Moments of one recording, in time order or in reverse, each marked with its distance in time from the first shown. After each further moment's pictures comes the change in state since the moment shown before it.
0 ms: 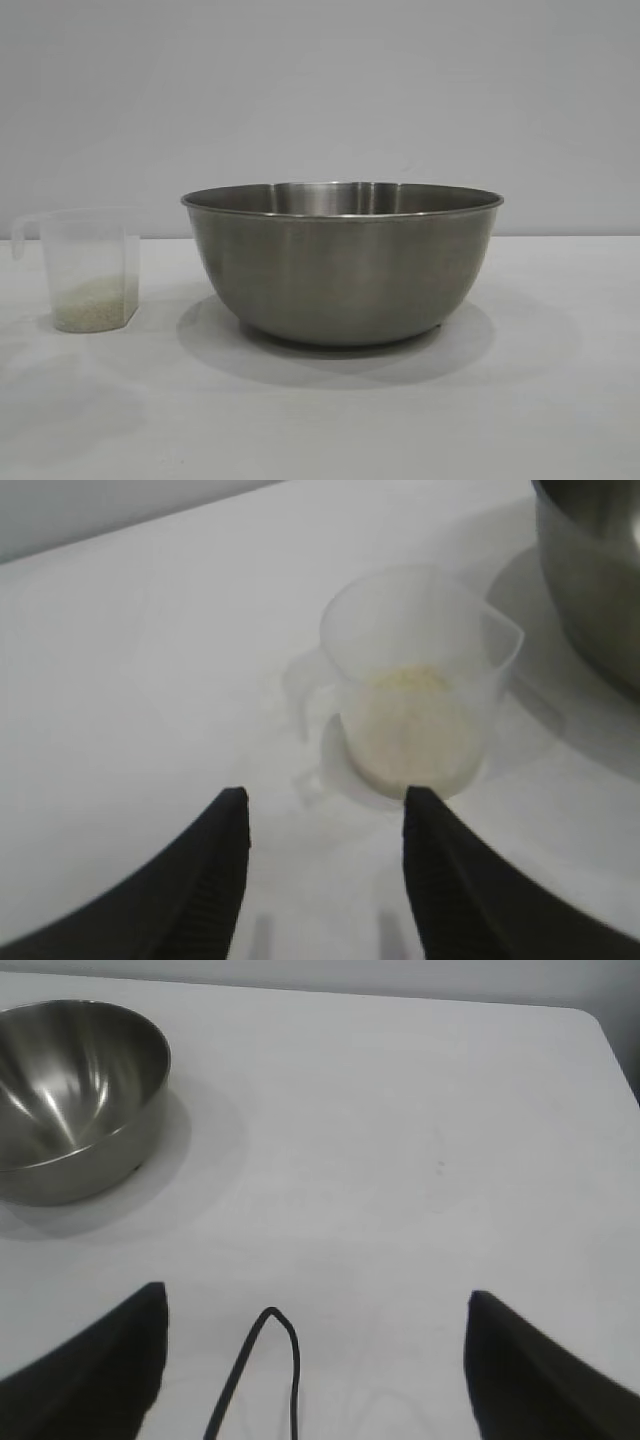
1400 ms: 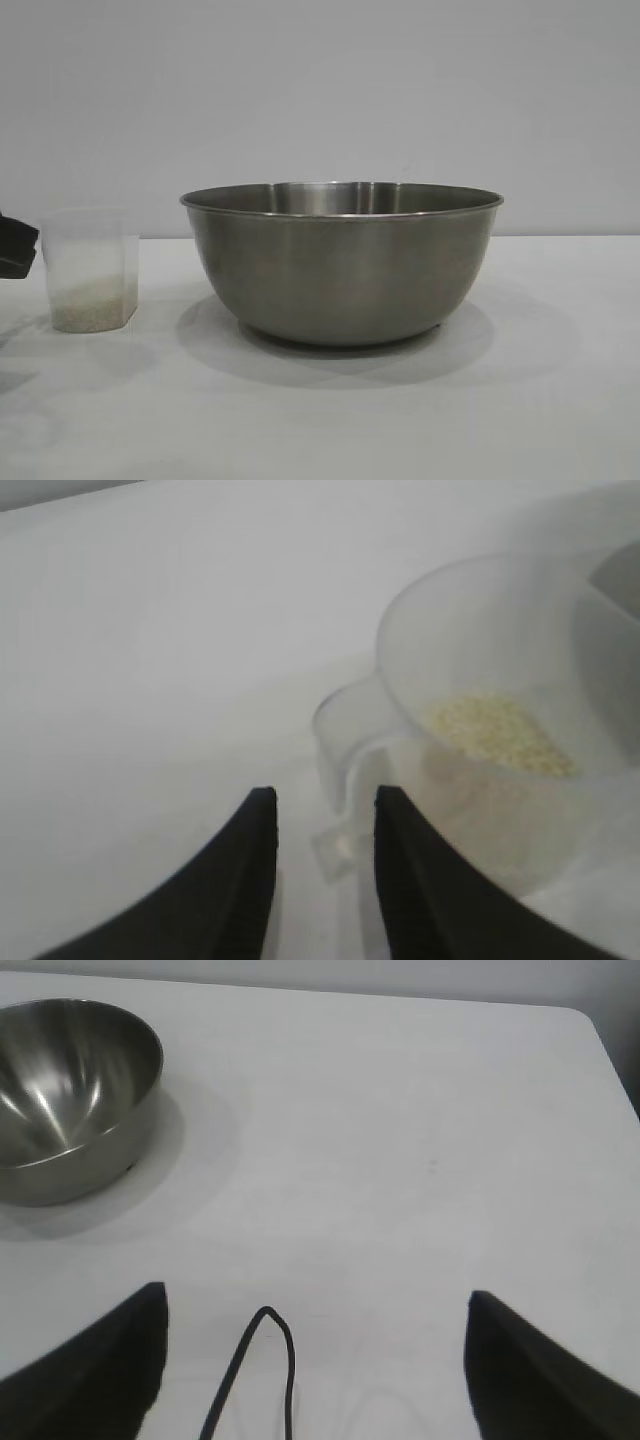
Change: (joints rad) left arm 0.000 0.231 -0.223 -0.097 -0.009 -0.042; right arm 0.000 0.000 0.000 -0.014 0.000 0.006
